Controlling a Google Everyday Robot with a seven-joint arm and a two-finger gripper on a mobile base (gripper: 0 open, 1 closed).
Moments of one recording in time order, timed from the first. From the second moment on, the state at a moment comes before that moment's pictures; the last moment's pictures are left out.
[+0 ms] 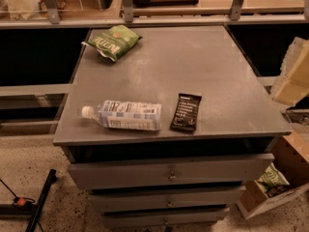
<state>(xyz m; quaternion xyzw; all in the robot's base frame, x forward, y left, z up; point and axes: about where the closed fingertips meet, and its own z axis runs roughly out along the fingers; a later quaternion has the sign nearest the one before) 0.421 -0.188 1.053 -0.61 0.75 -0.10 0.25</state>
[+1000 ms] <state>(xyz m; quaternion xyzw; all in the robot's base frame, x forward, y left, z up) 0.416 -0.113 1.063 -0.67 0.70 -0.09 0.23</state>
